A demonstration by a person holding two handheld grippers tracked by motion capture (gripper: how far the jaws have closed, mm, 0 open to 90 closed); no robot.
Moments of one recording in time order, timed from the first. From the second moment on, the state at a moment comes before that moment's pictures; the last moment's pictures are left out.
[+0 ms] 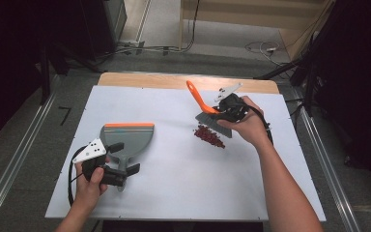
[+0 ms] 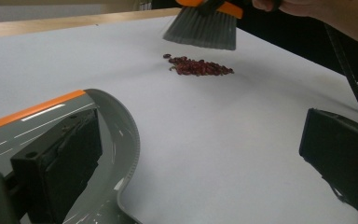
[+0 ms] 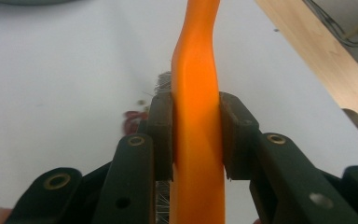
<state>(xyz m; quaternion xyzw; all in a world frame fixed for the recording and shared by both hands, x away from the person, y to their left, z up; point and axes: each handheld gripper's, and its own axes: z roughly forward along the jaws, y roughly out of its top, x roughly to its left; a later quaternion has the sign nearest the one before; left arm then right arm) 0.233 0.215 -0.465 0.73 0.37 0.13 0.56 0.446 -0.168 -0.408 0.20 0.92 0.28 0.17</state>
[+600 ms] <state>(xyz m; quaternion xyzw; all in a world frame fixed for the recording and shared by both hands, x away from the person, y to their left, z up) 0.233 0.219 -0.464 0.73 0.36 0.14 0.57 0.448 -0.148 -0.437 0.17 0.93 0.22 0.22</state>
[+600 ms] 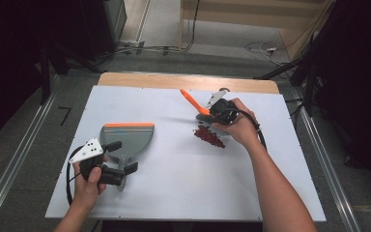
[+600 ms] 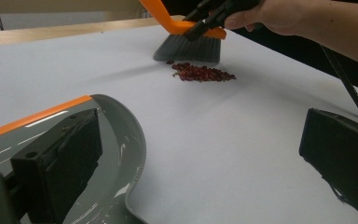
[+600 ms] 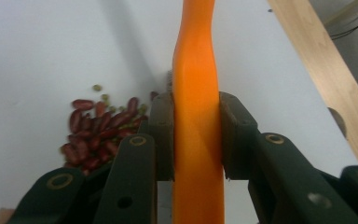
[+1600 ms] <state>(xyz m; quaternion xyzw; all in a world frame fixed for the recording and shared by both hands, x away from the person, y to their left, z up) 0.236 0.216 -0.466 0.73 0.36 0.14 0.56 0.400 -0.145 -0.399 0.27 0.90 0.30 0.18</state>
